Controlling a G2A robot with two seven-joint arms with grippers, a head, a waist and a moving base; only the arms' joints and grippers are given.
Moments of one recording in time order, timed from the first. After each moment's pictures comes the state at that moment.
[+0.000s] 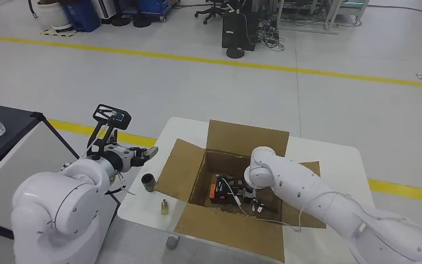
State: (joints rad) left arm 1.26 -1.34 -1.63 -2.35 1.21 -0.09 -1.47; right arm -0.43 -1.19 0.17 -1.17 -0.55 -0.60 1.22
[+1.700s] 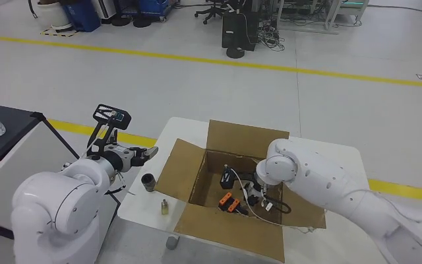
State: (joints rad) left arm 1.26 -1.34 -1.63 -2.35 1.21 -0.09 -1.47; right arm -0.36 -1.05 0.17 -1.33 -0.22 -0.48 1.27
